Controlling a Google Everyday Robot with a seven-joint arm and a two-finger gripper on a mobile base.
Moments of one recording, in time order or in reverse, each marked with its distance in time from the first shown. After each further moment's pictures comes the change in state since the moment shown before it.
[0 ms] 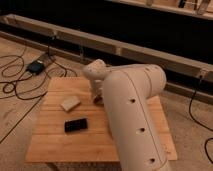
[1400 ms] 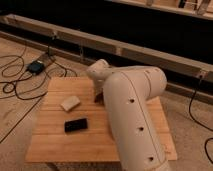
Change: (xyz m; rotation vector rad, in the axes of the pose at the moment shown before) arm -0.039 -0.002 0.014 -0.031 -0.102 -0.084
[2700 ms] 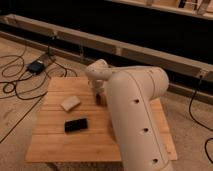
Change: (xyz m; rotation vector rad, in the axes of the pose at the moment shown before) arm 0.023 0.021 -0.015 -0.056 0.045 -0.074
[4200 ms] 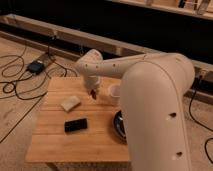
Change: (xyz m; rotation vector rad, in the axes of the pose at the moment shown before) arm 0.045 0.022 -0.122 -0.001 -0.103 -0.045
